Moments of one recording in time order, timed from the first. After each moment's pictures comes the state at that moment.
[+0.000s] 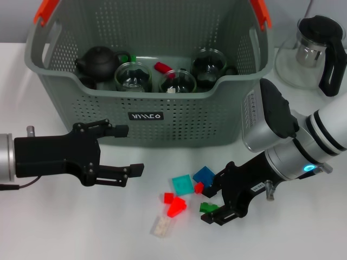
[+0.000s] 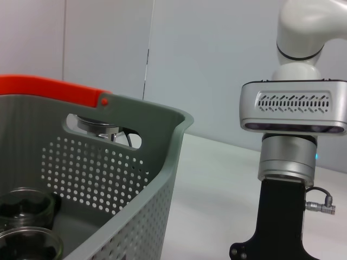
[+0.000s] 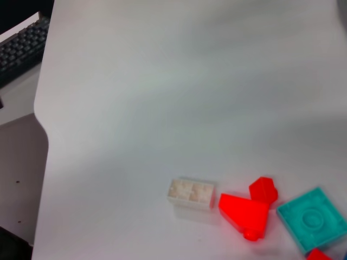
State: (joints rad) left arm -0.35 -2.17 0.70 1.03 2.03 1.76 -1.41; right arm 0.81 2.10 -1.39 -0.65 -2.20 -1.36 1.72
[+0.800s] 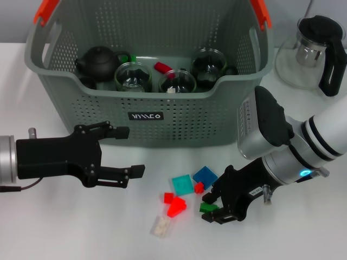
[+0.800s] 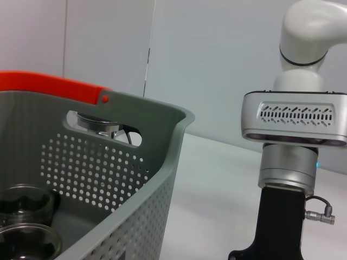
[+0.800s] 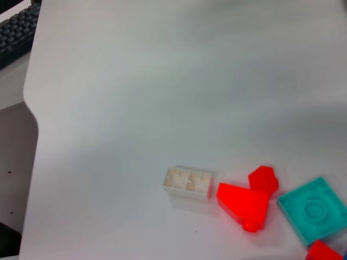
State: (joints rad) left arm -0.35 -2.16 0.70 1.01 2.03 1.75 -1.40; right arm 0.80 2.11 -1.43 -0.64 -2.20 -1.31 1.72
